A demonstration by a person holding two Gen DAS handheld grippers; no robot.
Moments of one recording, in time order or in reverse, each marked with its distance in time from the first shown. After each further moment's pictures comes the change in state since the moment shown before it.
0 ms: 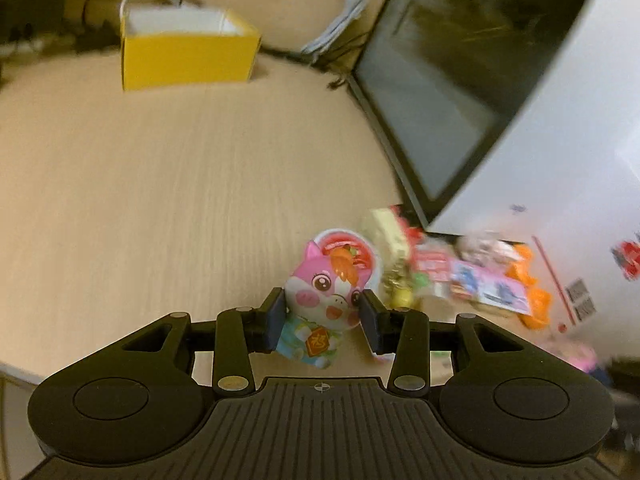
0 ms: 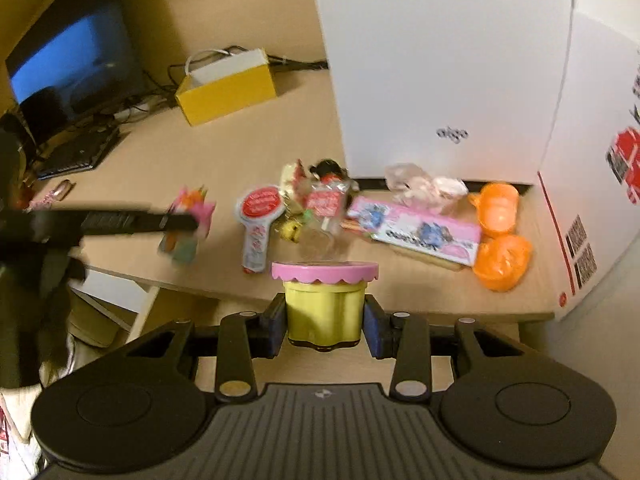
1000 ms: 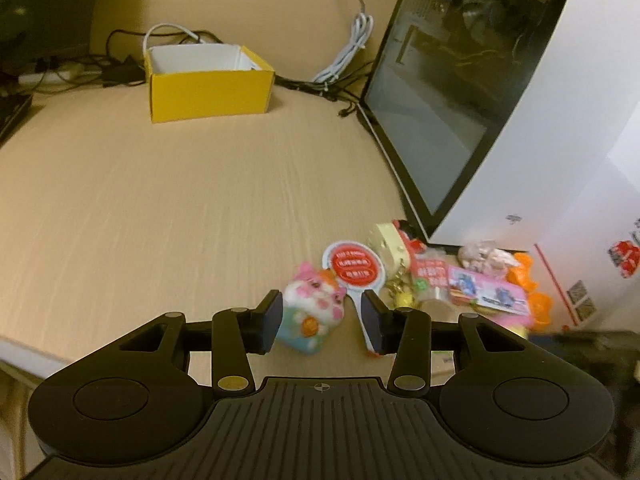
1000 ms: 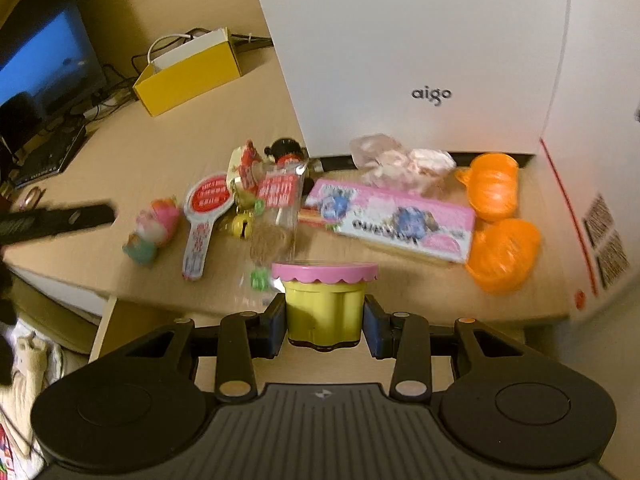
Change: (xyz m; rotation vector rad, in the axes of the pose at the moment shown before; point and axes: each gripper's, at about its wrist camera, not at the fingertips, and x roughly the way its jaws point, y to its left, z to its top) left arm -0.057 -0.012 -0.017 0.044 -0.087 0.038; right arm 0.057 -0.024 0.016 0.073 0.039 0.010
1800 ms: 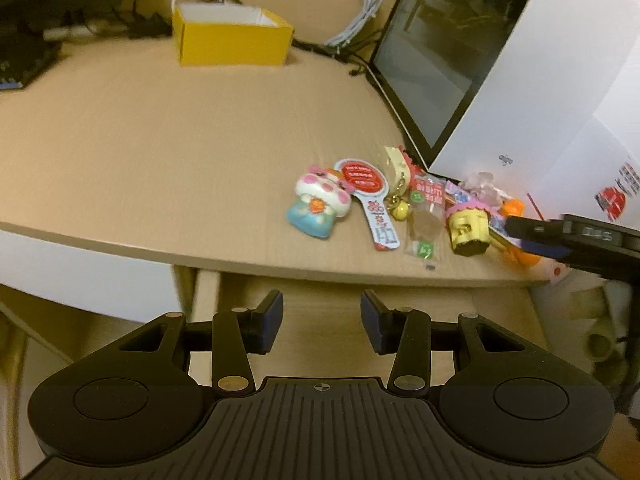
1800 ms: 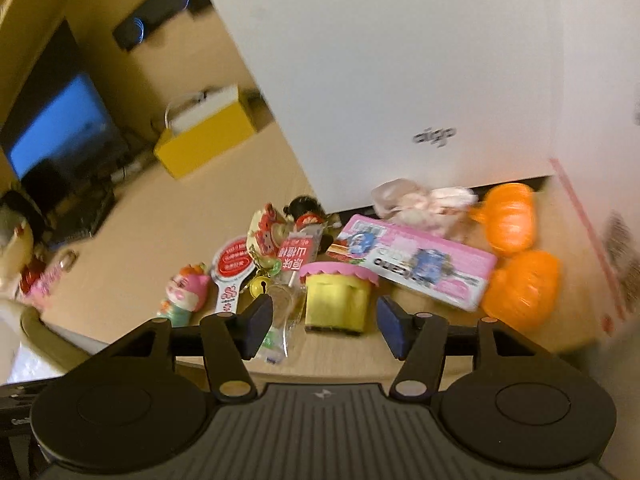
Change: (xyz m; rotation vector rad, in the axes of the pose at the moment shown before) left arm -0.043 0.012 -0.072 -0.009 0.052 0.004; right arm -0.034 -0.019 -0.015 0.119 -0.183 0.098
